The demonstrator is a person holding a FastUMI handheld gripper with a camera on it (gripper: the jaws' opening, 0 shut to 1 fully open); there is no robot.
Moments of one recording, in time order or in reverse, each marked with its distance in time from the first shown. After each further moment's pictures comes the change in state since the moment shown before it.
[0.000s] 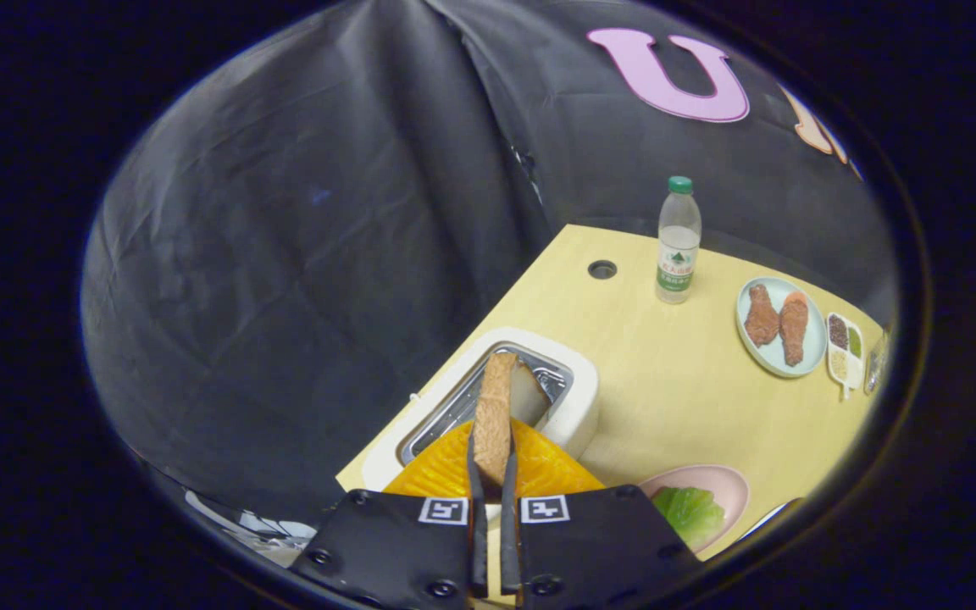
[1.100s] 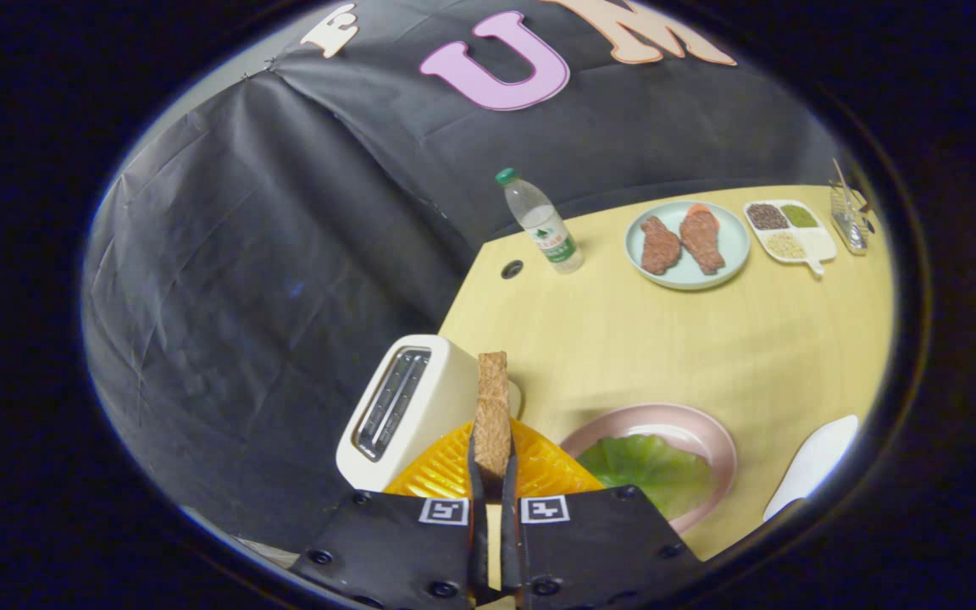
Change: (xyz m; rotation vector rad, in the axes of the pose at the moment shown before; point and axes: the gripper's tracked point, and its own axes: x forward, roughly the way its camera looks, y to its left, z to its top) arm -0.064 -0.133 -0.058 0.366 -0.099 -0.019
